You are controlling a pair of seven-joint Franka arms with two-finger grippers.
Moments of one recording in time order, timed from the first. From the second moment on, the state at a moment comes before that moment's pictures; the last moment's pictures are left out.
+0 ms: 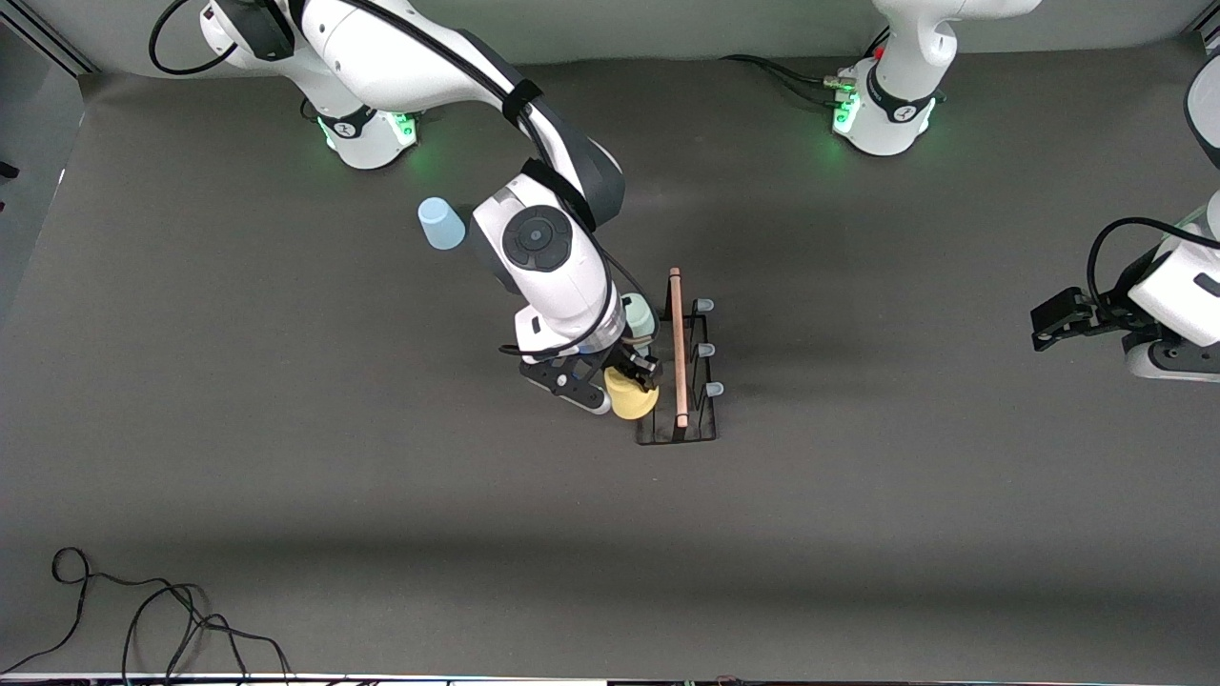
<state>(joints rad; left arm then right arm) -0.08 0.11 0.05 -1.60 0.02 1.78 0.04 0.74 0.70 -0.06 -1.31 0.15 2.21 1.17</state>
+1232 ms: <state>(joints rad) -0.10 0.11 0.04 -1.60 0.02 1.78 0.03 0.74 0.79 -0.07 -1.23 0.14 2.19 1.17</state>
